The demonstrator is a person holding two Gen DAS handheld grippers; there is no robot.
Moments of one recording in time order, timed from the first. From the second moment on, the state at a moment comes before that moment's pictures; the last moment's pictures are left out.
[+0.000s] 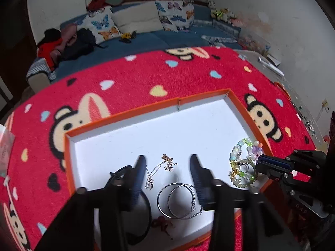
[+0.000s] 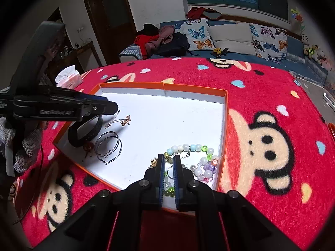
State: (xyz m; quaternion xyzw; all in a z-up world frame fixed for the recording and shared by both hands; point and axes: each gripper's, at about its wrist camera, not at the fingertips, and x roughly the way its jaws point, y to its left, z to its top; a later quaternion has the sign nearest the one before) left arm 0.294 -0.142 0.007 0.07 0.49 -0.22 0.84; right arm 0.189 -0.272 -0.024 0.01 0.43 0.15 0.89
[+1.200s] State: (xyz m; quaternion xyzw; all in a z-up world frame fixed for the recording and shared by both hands) left arm 0.100 -0.068 0.032 0.03 0.41 -0.15 0.90; right arm 0.100 -0.225 -0.017 -0.01 0.41 0.12 0.90
